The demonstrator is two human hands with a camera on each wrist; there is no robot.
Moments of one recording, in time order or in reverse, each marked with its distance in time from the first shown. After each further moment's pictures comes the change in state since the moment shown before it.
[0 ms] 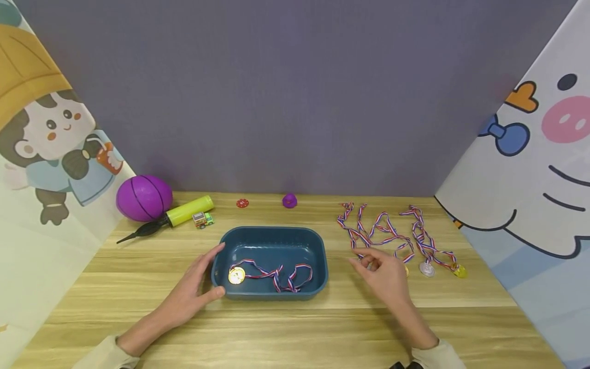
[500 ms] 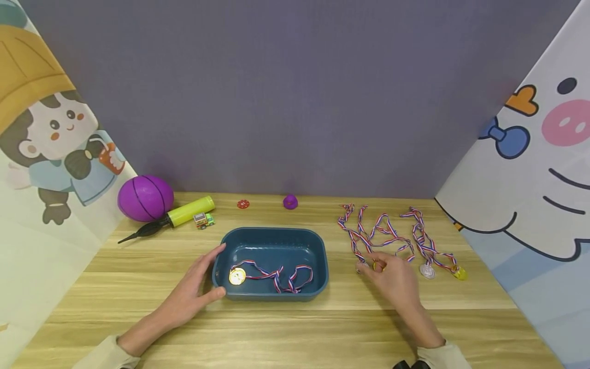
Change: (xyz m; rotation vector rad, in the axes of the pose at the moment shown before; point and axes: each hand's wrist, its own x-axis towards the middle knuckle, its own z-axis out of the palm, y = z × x) left_hand 0.000 0.000 0.000 -0.003 0.008 0.025; right_hand 0.003 0.015 -0.017 -0.330 -0.154 0.113
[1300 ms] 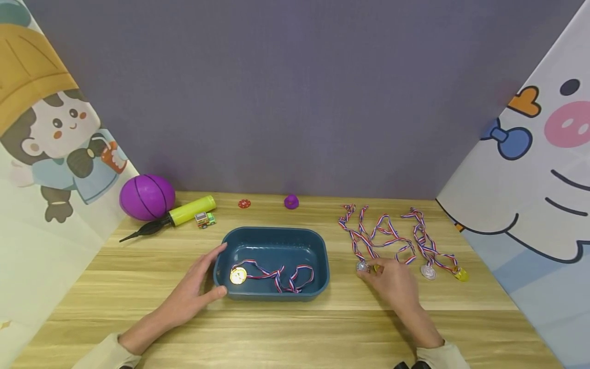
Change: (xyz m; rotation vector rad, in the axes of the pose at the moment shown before) left_hand 0.000 0.001 0.000 -0.004 -0.004 -0.005; right_hand -0.003 0.010 0.008 -0.064 -0.063 0.005
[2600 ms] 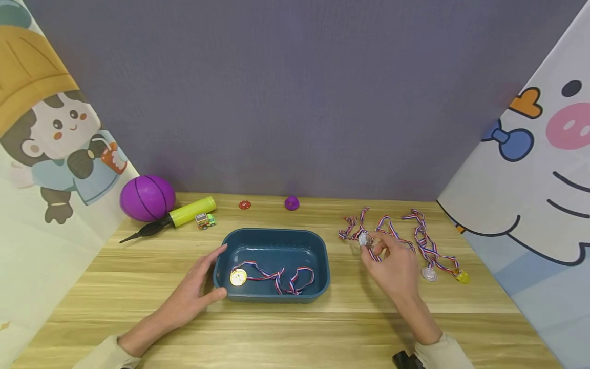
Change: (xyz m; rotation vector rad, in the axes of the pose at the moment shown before) left_hand 0.000 -0.001 0.000 -0.002 -0.005 -0.003; right_hand 0.023 -0.030 -0.019 0.123 0.503 -0.221
